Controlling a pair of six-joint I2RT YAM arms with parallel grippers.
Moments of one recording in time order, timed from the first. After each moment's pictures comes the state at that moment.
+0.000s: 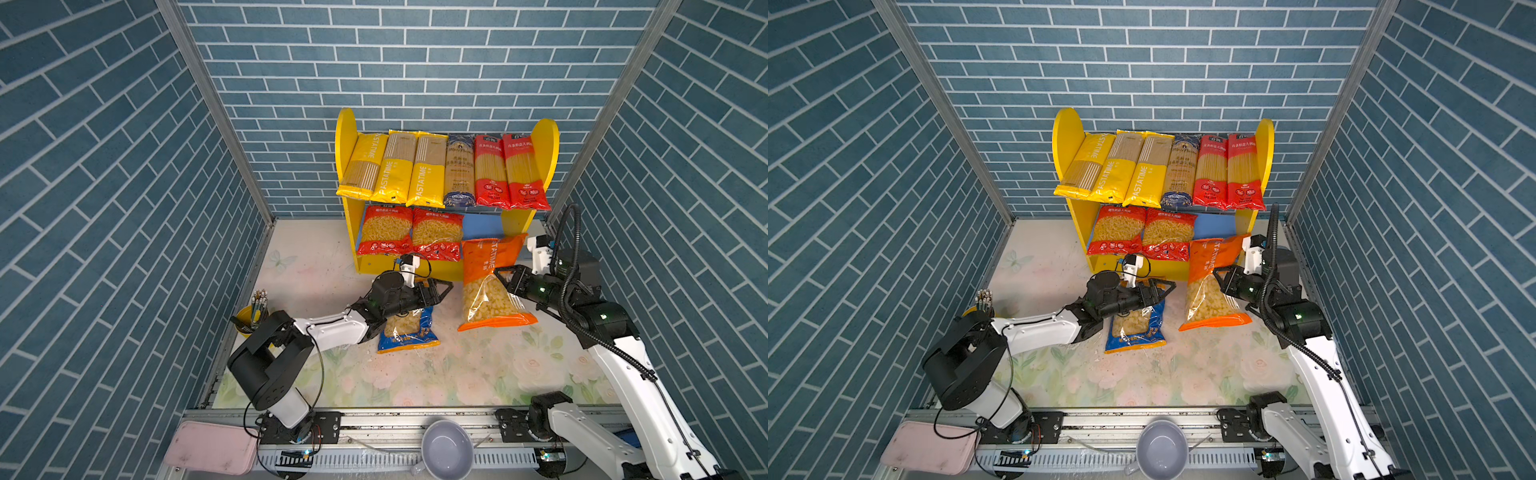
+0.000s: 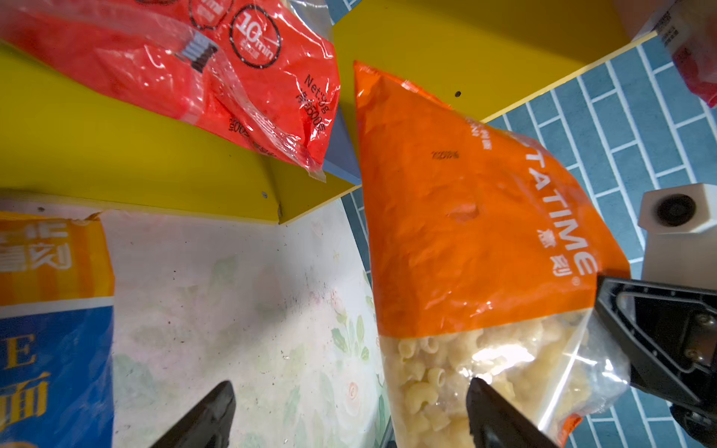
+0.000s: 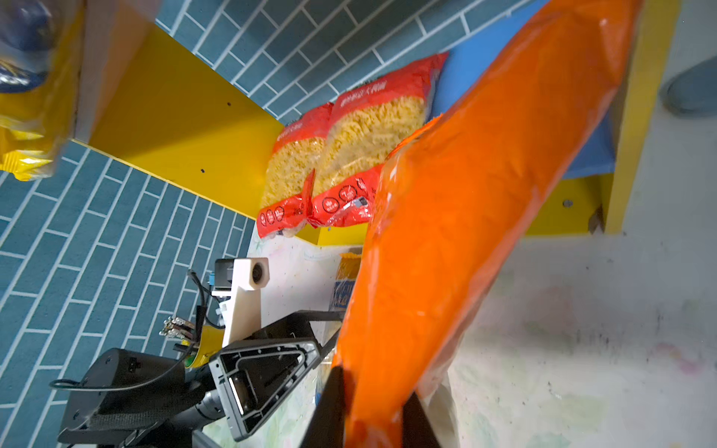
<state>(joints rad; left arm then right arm) -0.78 1.63 0.82 0.62 0.34 -1.03 0.26 0.91 1.05 -0.62 -0.36 0.55</state>
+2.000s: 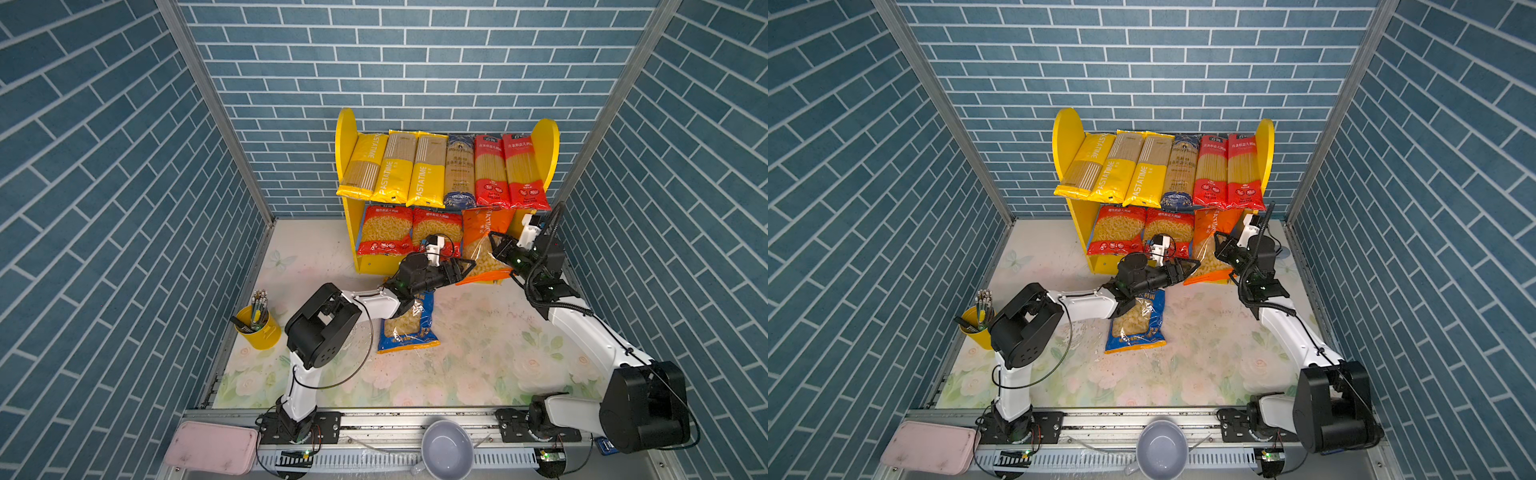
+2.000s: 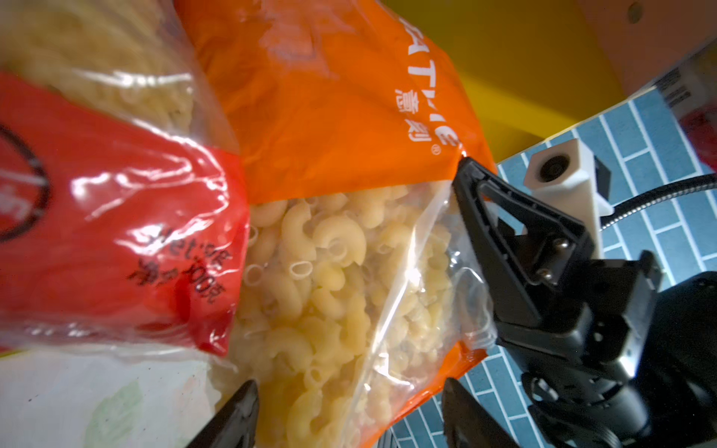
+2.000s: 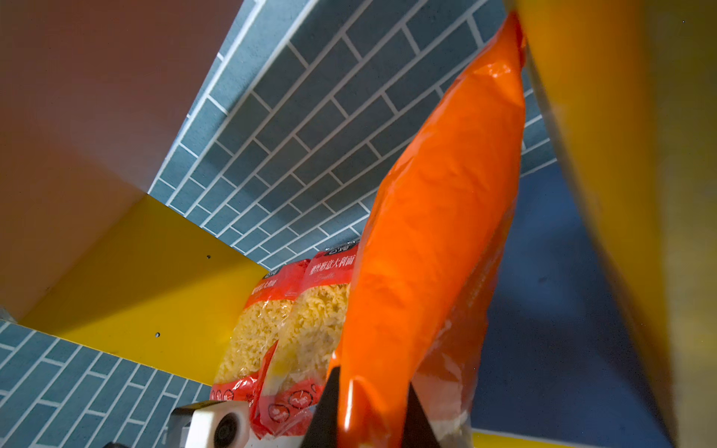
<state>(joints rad) -0.78 1.99 1.20 0.75 0.40 -1.05 0.20 1.29 0.86 0.27 -0.23 0.69</state>
